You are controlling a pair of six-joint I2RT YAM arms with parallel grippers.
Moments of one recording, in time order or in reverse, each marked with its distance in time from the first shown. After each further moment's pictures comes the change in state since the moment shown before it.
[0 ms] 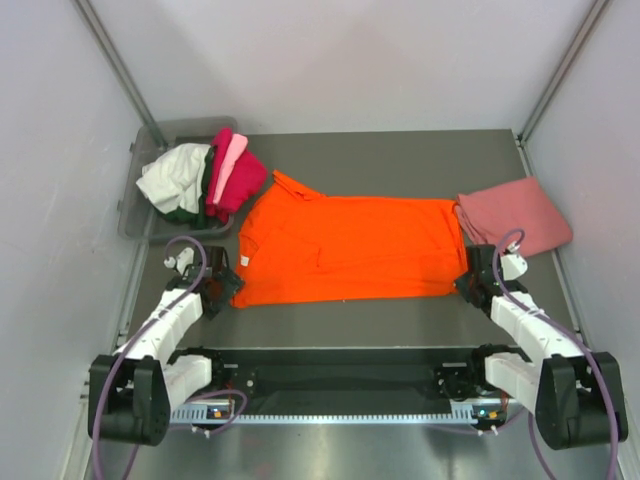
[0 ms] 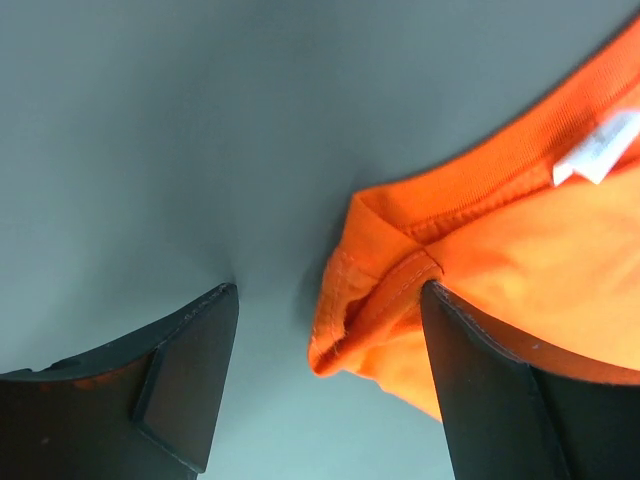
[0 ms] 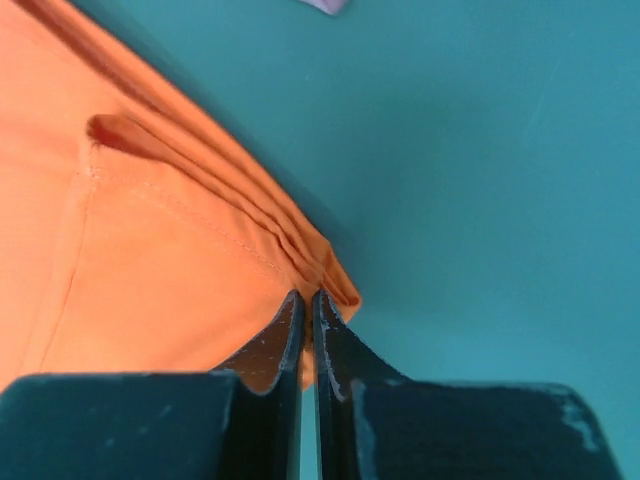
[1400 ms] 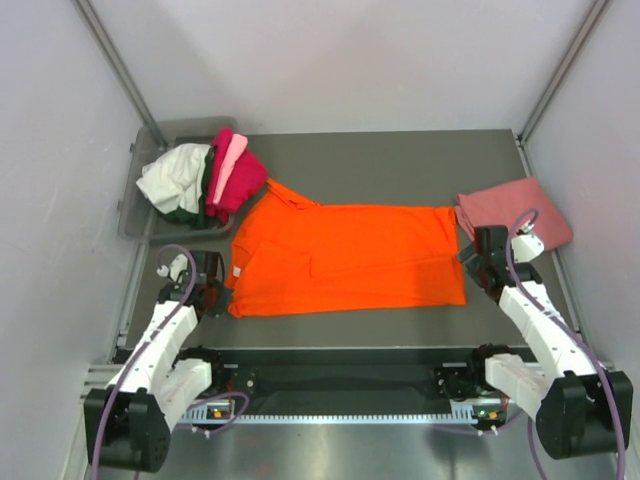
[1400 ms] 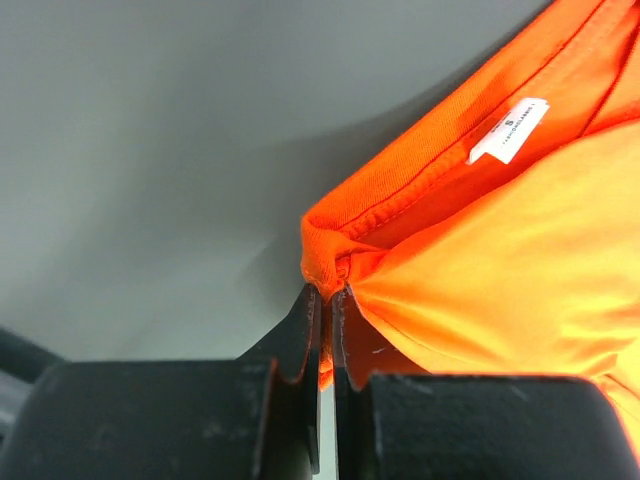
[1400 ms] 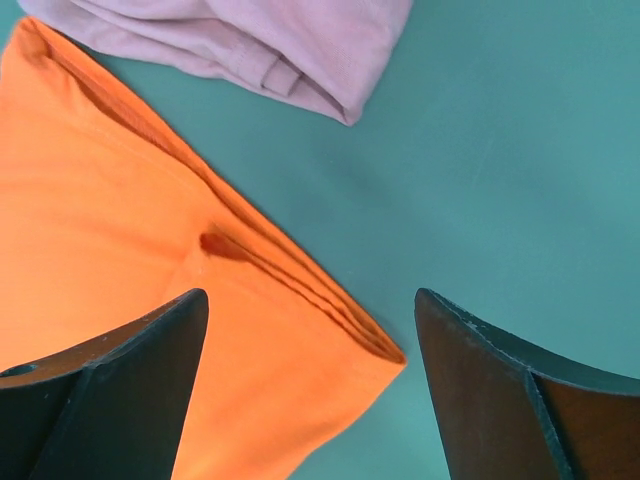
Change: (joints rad) left arm 0.002 -0.136 0.020 -0.158 0.021 -0.088; right arm -0.003 -0.054 0.226 -0.257 0.126 -0.049
